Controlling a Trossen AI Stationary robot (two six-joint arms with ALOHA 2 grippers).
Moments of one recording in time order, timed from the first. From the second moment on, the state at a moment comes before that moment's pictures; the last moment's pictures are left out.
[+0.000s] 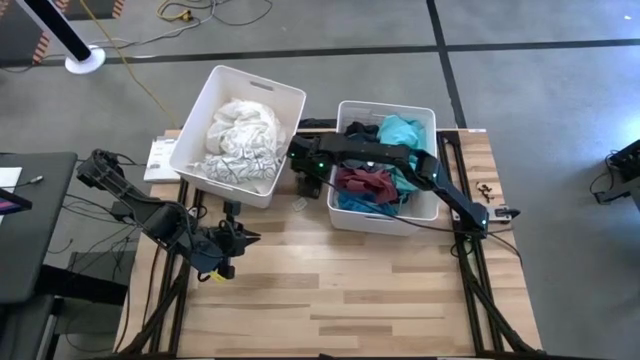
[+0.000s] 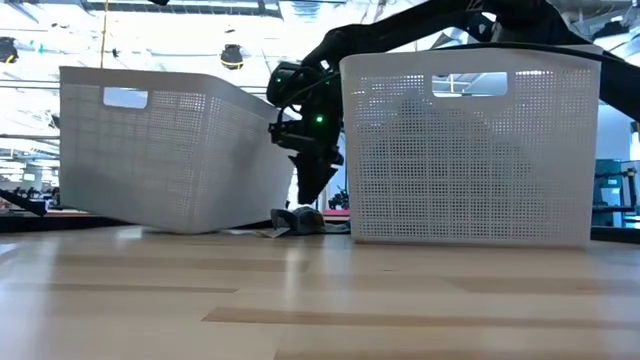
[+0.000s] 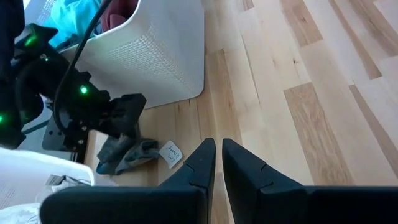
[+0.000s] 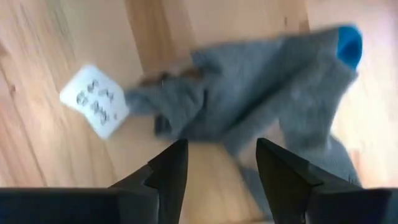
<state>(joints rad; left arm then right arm) -0.62 1.11 1.09 -0.82 -0.70 -0.07 -0.32 2.43 2.14 -1.08 0.06 -0.08</state>
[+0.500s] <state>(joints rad) -0.62 1.11 1.09 -0.81 -0.70 -0.06 -0.28 2.36 2.13 -1.09 0.06 -0.07</state>
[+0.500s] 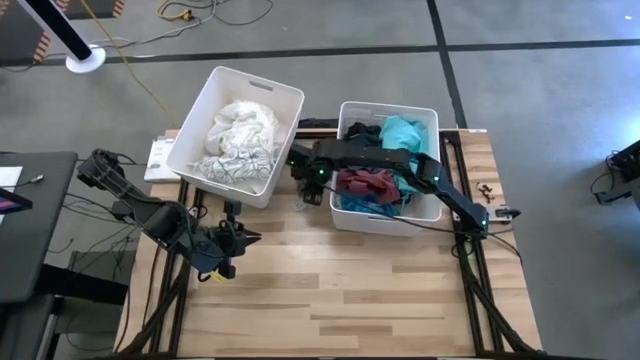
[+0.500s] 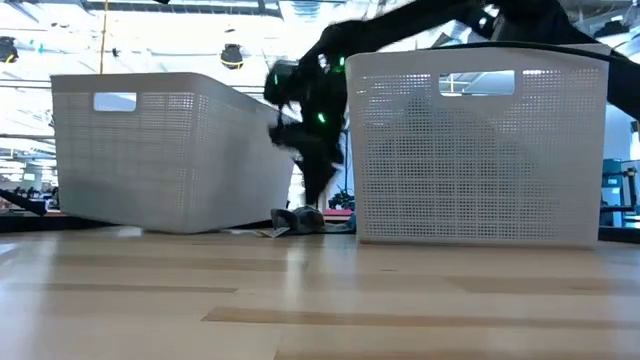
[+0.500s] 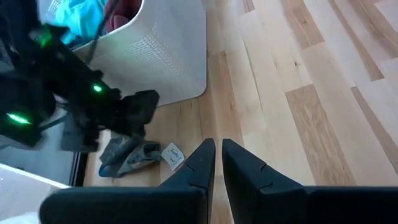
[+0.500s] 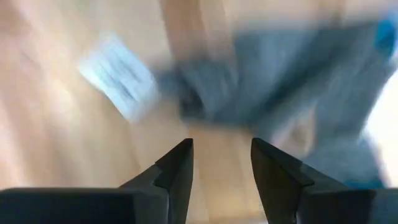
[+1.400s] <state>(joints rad) -0.49 1.31 1.09 -0.71 -0.75 0.12 -0.12 2.24 2.13 -1.36 0.22 0.11</state>
